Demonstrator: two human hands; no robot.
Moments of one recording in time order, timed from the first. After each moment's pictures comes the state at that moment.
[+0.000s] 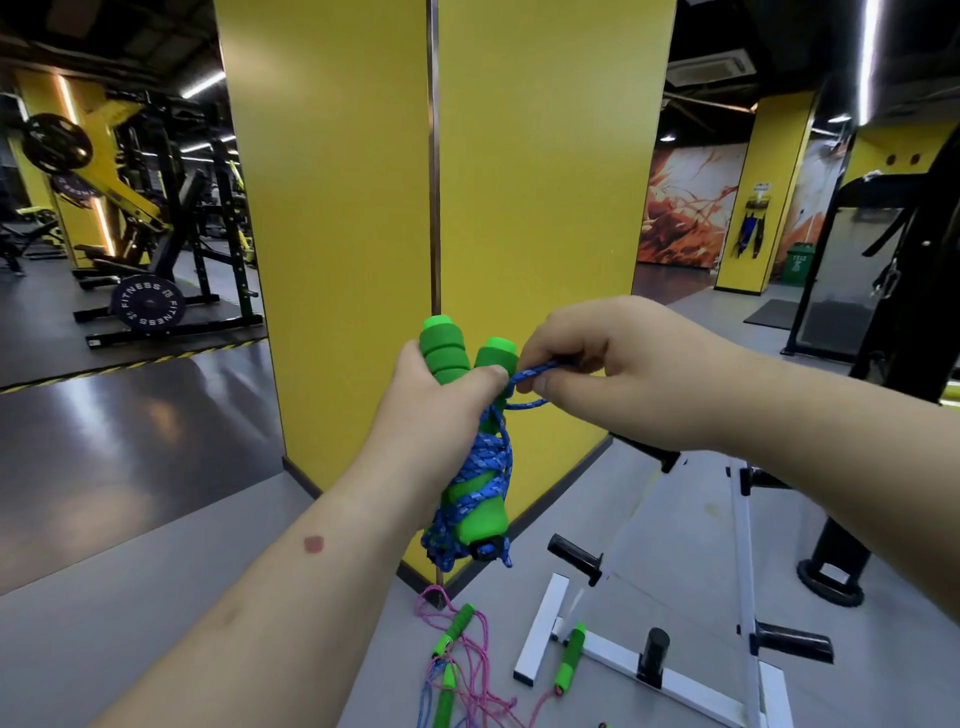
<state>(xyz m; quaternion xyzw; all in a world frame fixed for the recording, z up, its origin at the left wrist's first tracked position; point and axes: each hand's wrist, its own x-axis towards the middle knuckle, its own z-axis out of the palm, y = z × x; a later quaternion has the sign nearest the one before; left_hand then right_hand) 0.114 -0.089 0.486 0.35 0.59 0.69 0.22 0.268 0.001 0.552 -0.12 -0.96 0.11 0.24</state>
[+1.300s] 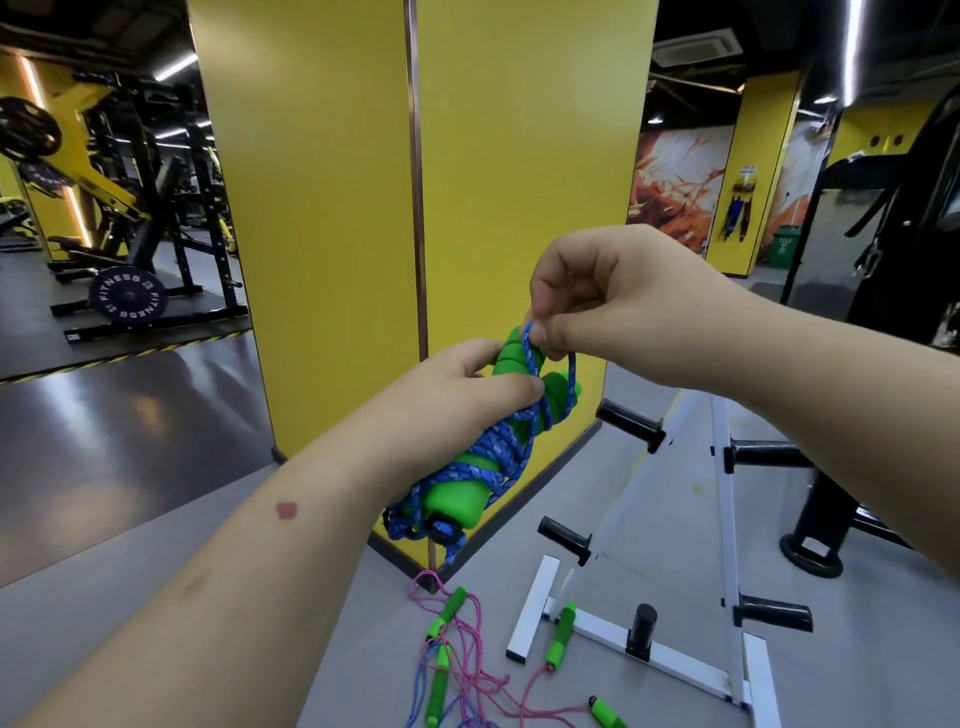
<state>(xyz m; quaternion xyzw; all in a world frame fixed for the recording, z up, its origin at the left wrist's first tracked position) 0.121 -0.098 0.502 0.52 0.64 0.48 0.30 0.276 0.008 0.568 -0.15 -0.92 0.24 0.29</state>
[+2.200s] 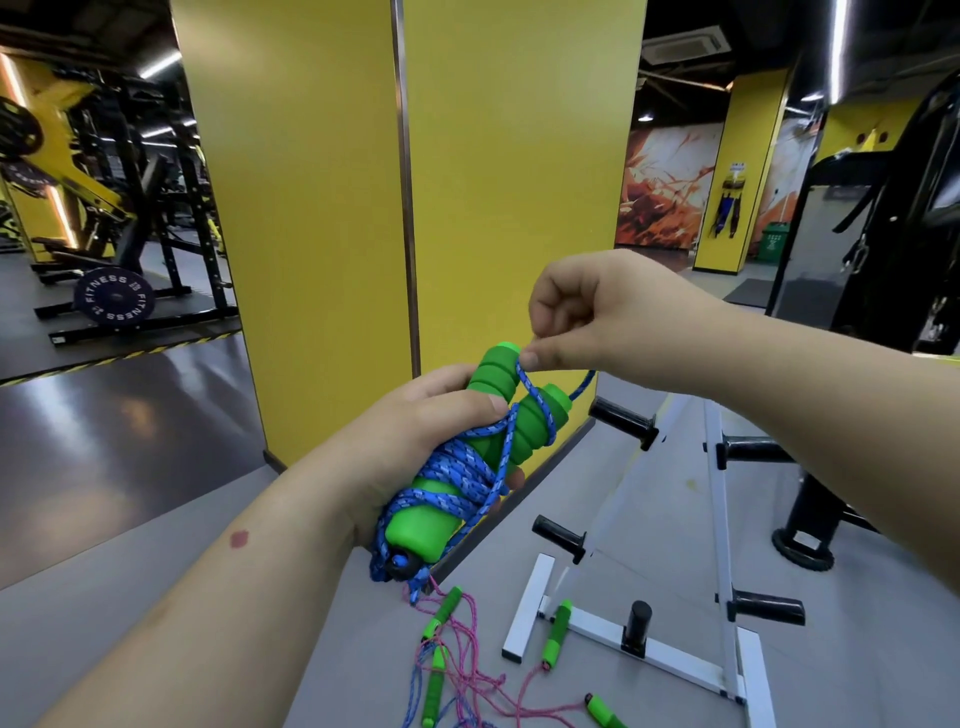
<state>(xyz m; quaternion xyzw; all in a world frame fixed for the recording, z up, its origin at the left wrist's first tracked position) 0.110 -0.101 0.477 0.46 0.50 0.58 0.46 0.270 0.028 0.556 -0.18 -0.93 0.20 0.27</state>
